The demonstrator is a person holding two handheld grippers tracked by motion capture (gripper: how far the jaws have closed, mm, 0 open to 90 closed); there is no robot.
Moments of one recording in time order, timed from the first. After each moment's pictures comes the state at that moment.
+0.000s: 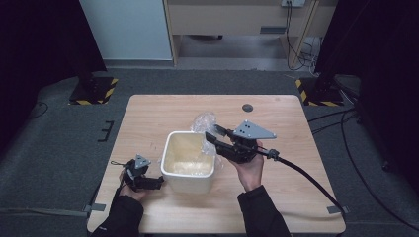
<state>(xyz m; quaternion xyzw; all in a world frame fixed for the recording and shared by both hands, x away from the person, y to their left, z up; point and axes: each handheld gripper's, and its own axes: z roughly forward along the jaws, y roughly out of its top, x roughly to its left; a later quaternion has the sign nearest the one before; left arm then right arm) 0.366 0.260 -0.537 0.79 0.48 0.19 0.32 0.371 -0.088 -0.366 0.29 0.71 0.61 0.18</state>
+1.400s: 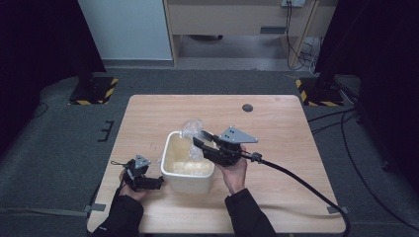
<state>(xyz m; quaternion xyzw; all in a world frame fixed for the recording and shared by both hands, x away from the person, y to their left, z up) 0.366 0.260 -0.537 0.79 0.48 0.19 0.32 0.383 -0.055 -0.406 0.30 0.70 0.63 0.15</state>
